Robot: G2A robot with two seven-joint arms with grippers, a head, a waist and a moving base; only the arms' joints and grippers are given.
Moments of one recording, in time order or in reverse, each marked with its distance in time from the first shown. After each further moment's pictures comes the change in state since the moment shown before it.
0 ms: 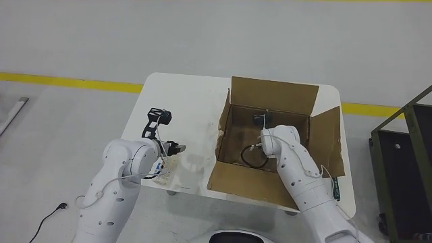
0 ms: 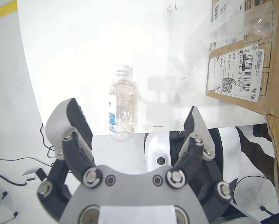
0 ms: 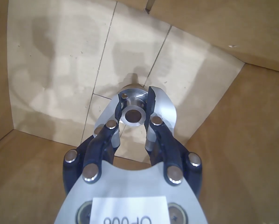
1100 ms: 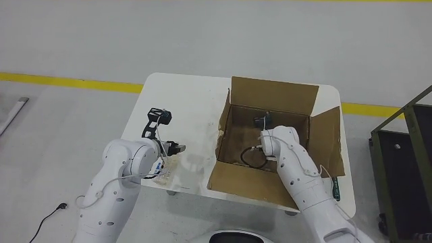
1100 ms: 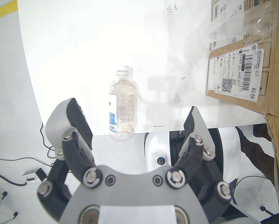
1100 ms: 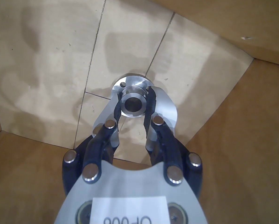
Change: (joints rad) left arm 0.000 0.000 0.000 0.000 0.000 0.000 0.000; right arm 0.005 -0.003 0.004 0.040 -0.010 -0.005 0.004
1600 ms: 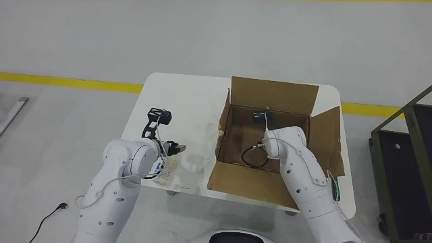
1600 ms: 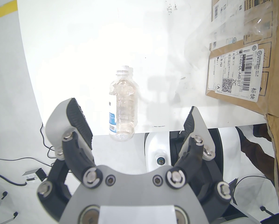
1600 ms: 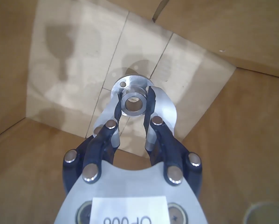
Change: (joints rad) left arm 0.000 0.000 0.000 0.000 0.000 0.000 0.000; right arm -0.115 0.022 0.056 -0.307 -0.008 -0.077 0.050
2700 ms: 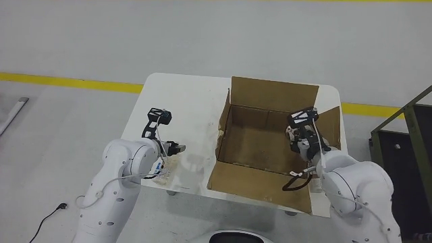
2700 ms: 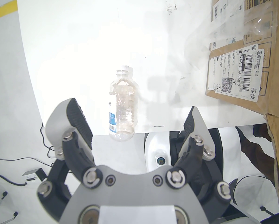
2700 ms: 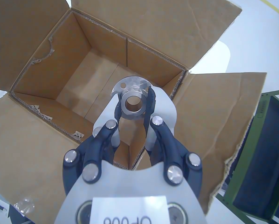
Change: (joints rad) left arm 0.000 0.000 0.000 0.000 0.000 0.000 0.000; right arm -0.419 0.069 0.278 -0.831 0.041 -0.301 -0.064
